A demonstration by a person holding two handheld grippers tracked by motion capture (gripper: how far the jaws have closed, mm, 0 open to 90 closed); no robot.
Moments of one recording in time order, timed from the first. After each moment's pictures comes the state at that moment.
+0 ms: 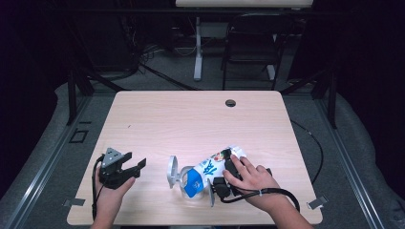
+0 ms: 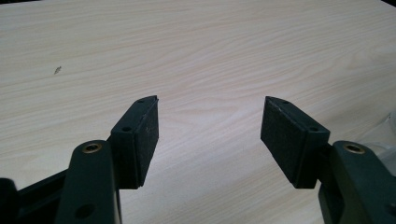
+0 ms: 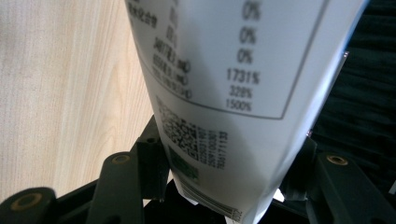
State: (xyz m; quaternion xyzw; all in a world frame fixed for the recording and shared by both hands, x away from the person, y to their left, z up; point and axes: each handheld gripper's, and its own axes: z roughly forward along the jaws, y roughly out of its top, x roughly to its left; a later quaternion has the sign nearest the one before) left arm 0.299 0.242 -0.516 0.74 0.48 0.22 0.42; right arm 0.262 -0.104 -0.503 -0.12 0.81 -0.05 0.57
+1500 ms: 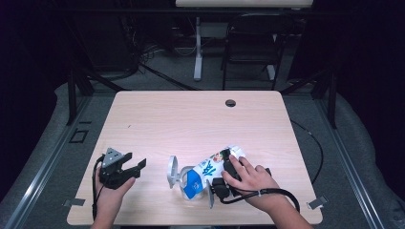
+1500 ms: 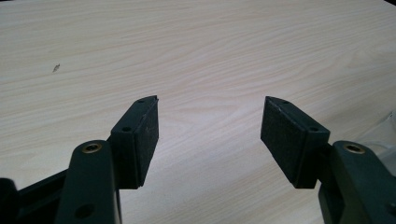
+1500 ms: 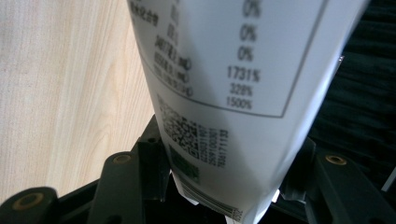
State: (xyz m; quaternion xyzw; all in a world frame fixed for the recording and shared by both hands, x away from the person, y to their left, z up) left arm 0.300 0.242 -0.517 0.74 0.48 0.22 0.42; right arm 0.260 -0.101 -0.502 -0.14 0.81 -0.06 0.57
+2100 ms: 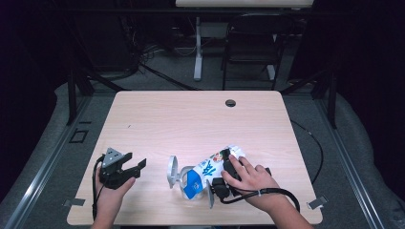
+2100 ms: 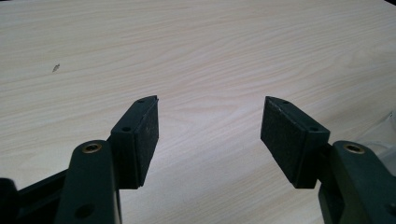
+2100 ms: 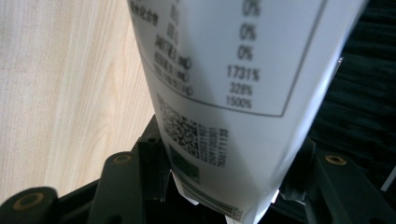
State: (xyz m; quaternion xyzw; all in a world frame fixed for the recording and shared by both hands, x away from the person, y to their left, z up) left arm 0.300 0.242 -0.517 0.74 0.48 0.22 0.42; right arm 0.260 -0.101 -0.501 -0.14 0.81 -0.06 0.57
